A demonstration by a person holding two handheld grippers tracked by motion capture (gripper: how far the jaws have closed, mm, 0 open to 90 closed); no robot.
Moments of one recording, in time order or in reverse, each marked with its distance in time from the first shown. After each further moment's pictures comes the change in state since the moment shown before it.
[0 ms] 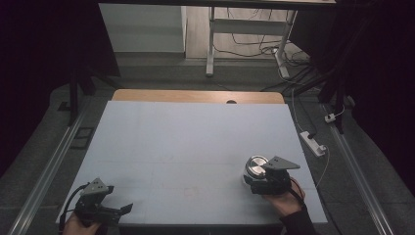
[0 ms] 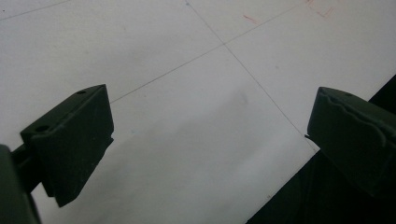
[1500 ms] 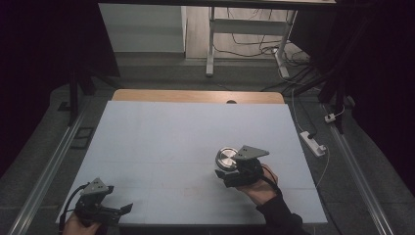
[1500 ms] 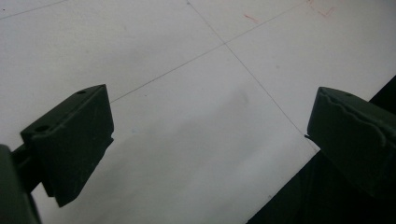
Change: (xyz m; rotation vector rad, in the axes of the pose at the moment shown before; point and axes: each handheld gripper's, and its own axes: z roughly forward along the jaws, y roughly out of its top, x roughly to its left) left arm 0.000 0.000 0.000 0.003 0.002 0.000; right arm 0.050 0.057 0.035 -0.026 0.174 -0.129
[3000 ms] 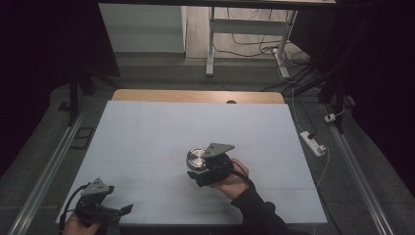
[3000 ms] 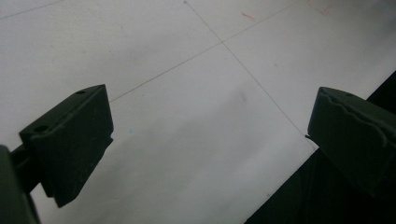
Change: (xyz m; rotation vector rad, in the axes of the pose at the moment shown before) left arm 0.000 0.000 0.000 0.001 -0.006 0.012; right arm 0.040 0.035 0.057 0.027 0.140 -0.086
